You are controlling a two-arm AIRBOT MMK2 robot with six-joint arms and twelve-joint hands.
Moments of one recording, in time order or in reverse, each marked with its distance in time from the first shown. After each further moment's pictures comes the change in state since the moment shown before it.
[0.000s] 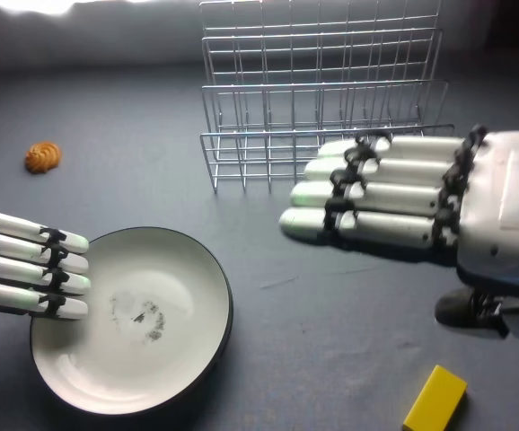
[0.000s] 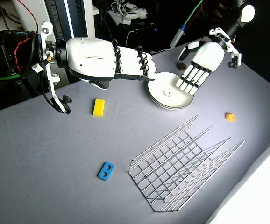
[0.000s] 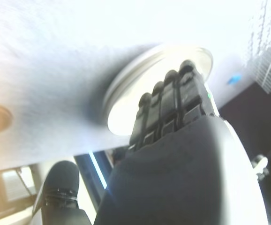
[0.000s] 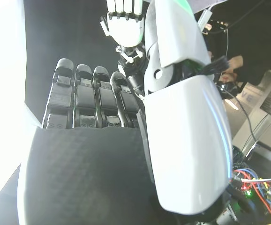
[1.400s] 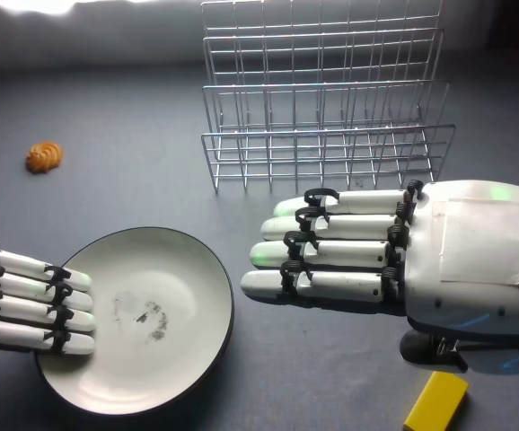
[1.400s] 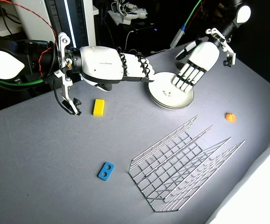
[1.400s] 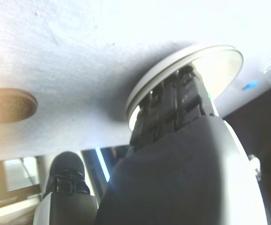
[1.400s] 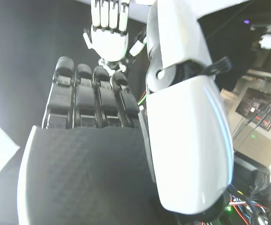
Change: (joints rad) left arm 0.100 0.021 -0.073 -0.042 0.040 -0.006; right arm -0.015 -0.109 0.037 -0.056 -0.041 -0.040
